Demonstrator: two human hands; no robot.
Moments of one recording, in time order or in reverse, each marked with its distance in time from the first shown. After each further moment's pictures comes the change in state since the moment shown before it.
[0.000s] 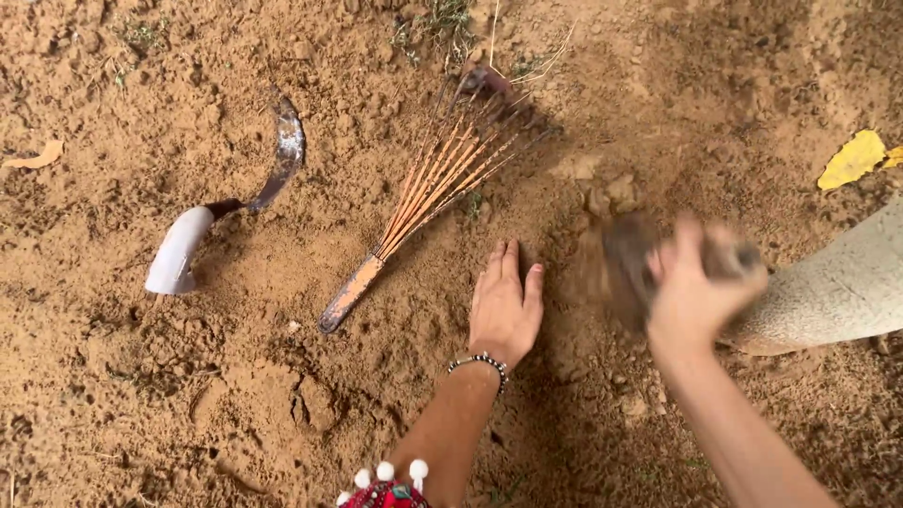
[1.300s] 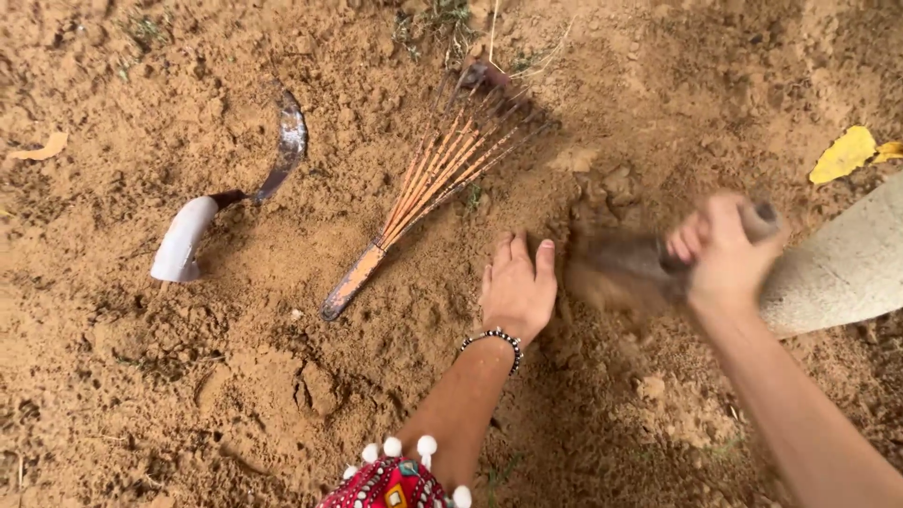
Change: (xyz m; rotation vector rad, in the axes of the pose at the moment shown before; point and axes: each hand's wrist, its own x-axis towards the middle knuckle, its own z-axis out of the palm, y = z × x) left_hand 0.005 0.022 0.005 -0.059 0.020 -0.067; right_hand 0.053 -0.005 -0.027 -0.079 -0.201 -0.039
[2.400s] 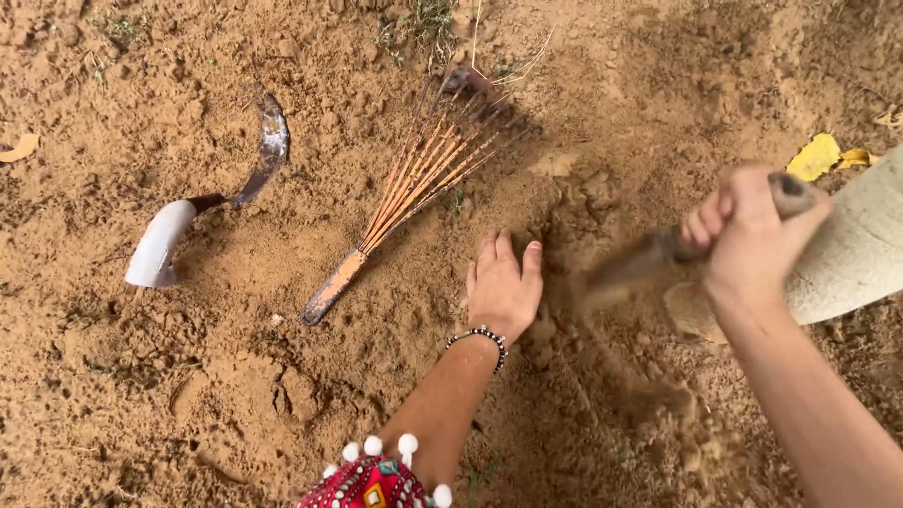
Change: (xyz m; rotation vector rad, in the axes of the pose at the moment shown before) left_hand 0.001 0.006 0.000 0.015 -0.008 0.012; right_hand 0.002 -0.084 0.020 -0.207 -0.156 -0.128
